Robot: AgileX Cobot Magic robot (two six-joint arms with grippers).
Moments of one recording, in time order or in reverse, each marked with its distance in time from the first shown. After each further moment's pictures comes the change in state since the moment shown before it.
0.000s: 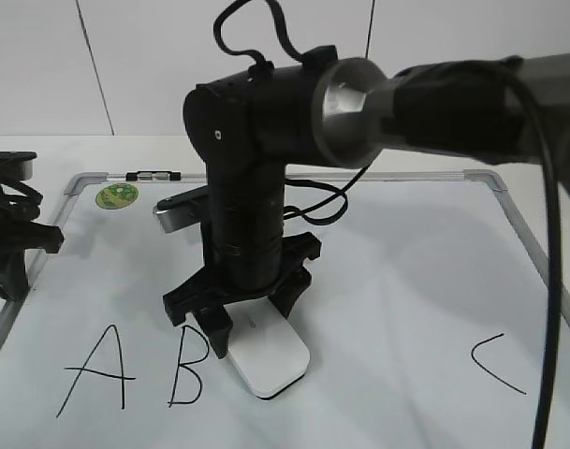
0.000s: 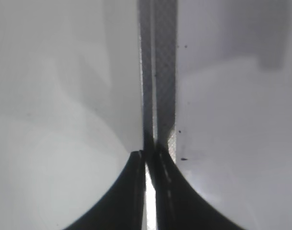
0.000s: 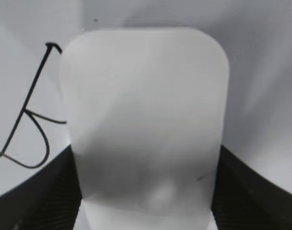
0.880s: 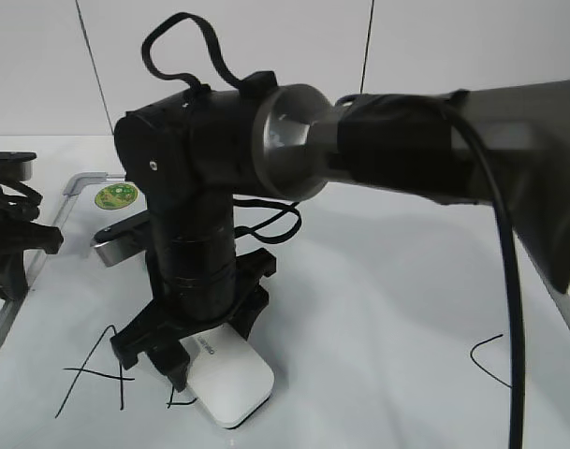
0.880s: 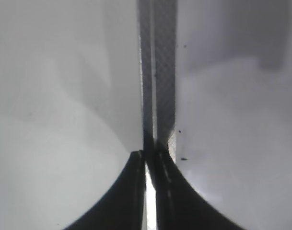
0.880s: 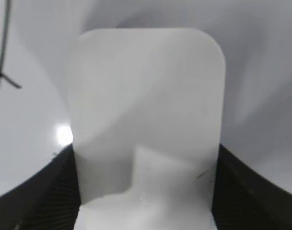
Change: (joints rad) left arm 0.000 0.001 0.000 0.000 0.001 0.000; right arm 0.101 0.056 -0.073 -0.001 0.023 -0.043
